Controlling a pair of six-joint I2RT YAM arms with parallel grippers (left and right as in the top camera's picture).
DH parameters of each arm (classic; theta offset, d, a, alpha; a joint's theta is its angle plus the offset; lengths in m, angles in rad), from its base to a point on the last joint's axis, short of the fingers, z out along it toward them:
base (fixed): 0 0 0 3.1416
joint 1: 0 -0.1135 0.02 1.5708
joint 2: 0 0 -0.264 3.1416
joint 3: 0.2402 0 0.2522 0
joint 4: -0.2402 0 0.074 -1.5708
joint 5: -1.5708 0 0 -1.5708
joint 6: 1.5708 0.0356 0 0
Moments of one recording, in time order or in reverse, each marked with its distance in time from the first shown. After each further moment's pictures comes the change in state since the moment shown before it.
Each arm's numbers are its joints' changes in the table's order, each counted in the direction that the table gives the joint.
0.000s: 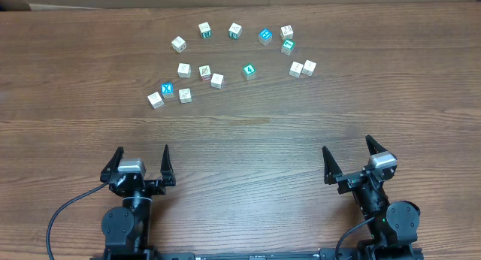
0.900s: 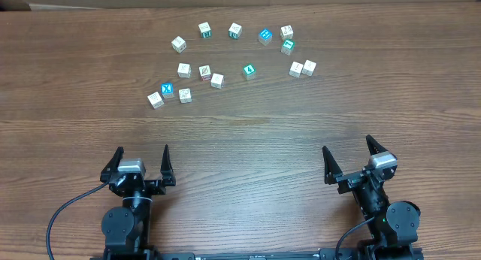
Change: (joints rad) left arm 0.000 0.000 0.000 0.000 0.000 0.000; right arm 0.000 0.000 0.000 0.010 -0.001 0.000
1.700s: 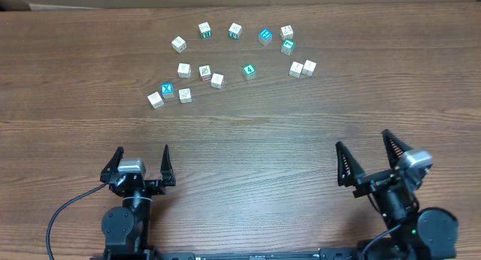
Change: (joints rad) left arm 0.000 0.000 0.000 0.000 0.000 0.000; right arm 0.000 0.130 0.411 -0.255 0.029 0.153
